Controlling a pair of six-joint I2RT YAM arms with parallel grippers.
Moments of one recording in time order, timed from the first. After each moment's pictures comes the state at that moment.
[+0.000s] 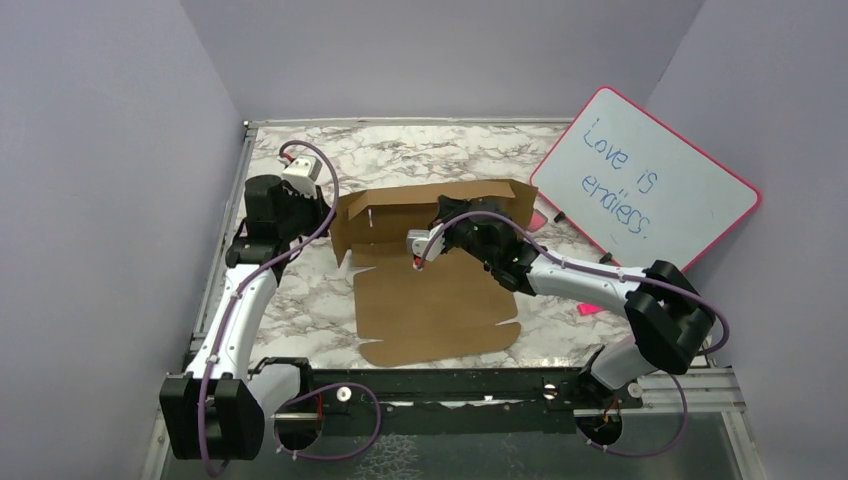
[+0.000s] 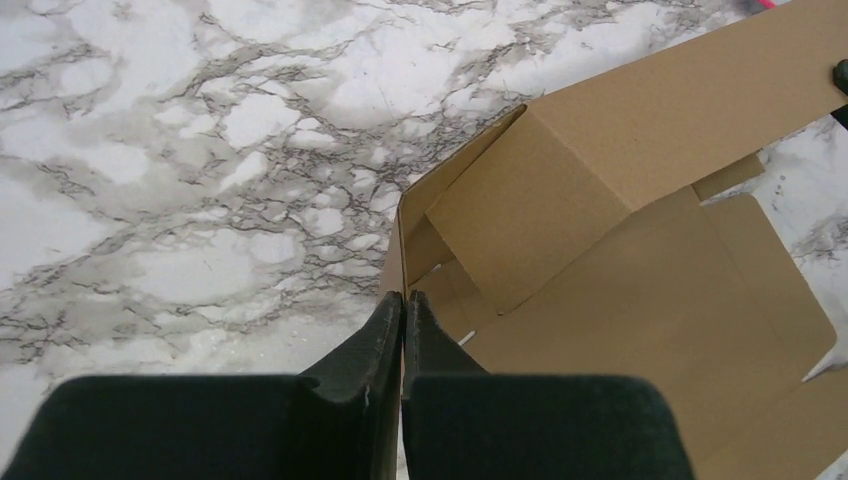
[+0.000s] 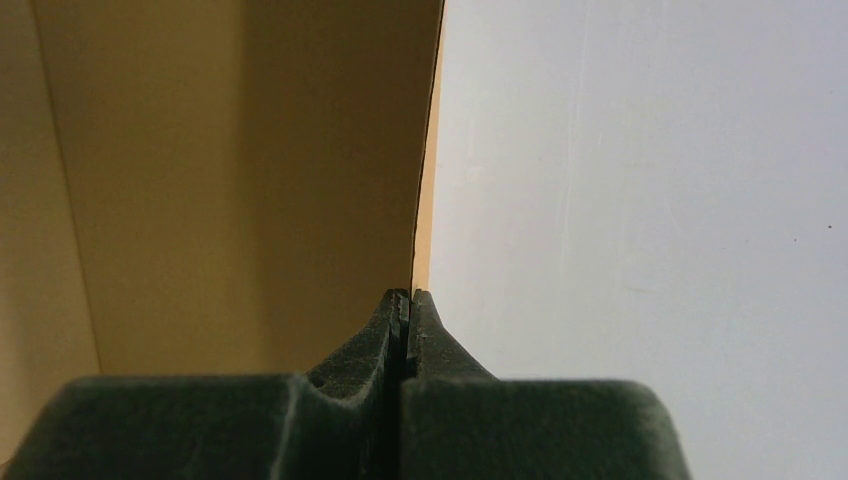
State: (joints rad) left arm -0.02 1.06 0.85 -0.27 0.40 0.00; right arm 0.84 1.52 0.87 0.40 0.06 -1.39
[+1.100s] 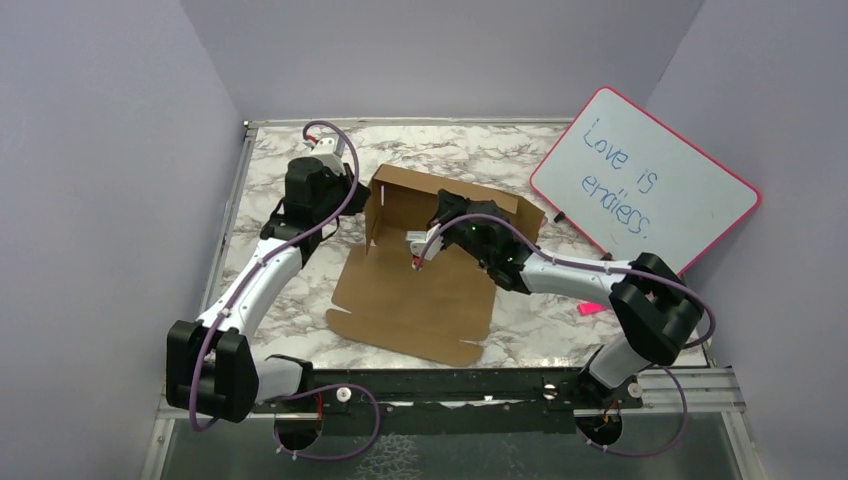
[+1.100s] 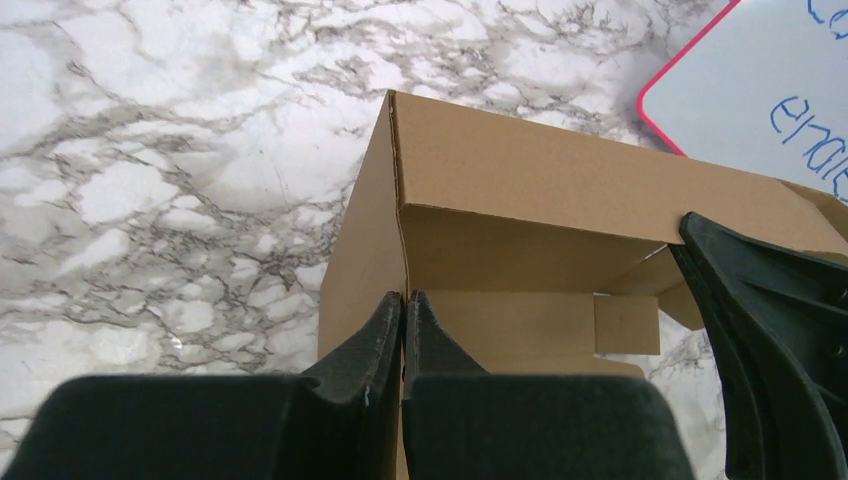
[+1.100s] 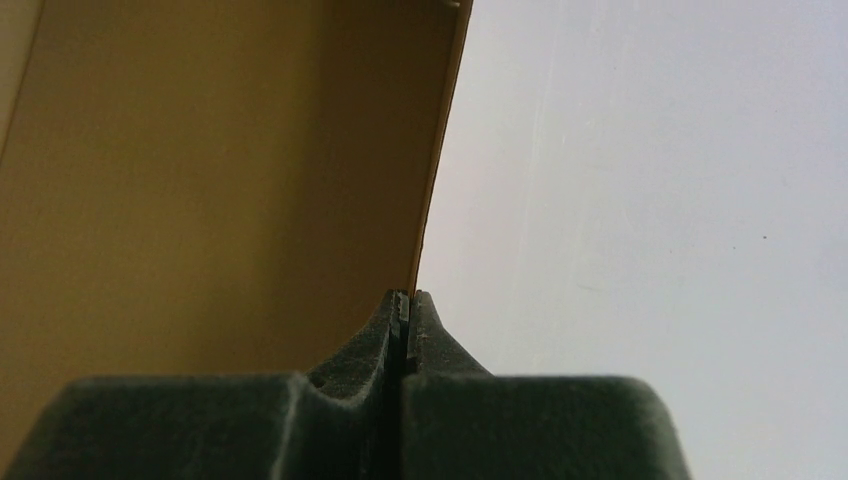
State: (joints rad) left arm -0.23 1.25 0.94 -0.06 0.24 -0.33; right arm 0.83 1.59 0.88 0.51 0.10 -1.54
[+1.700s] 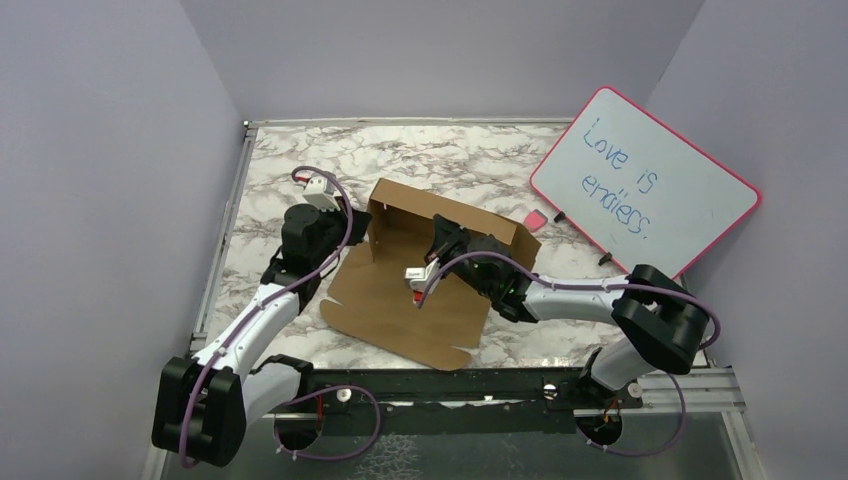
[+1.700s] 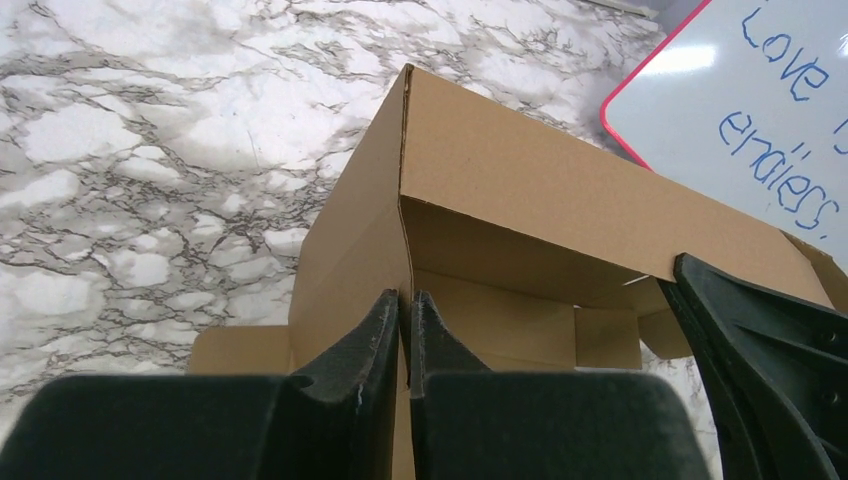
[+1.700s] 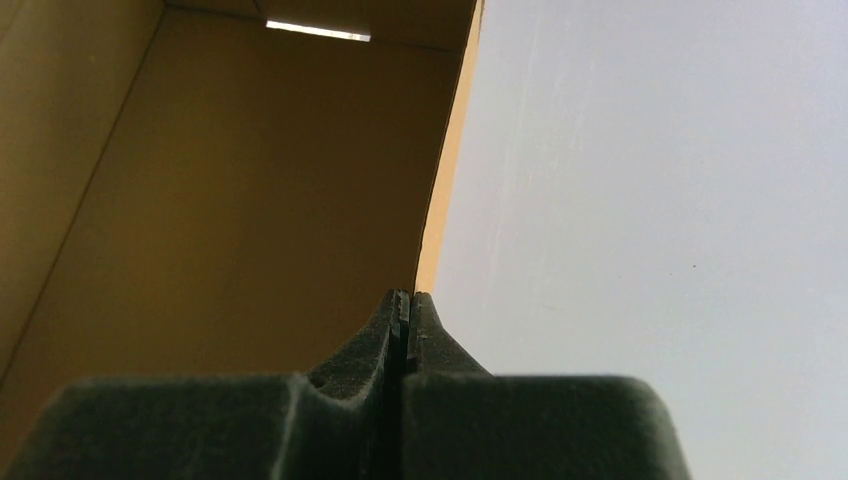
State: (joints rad) left arm -0.27 1.05 0.57 0.24 0.20 -0.45; right arm 0.95 1.53 0.68 0.68 0.17 -1.60
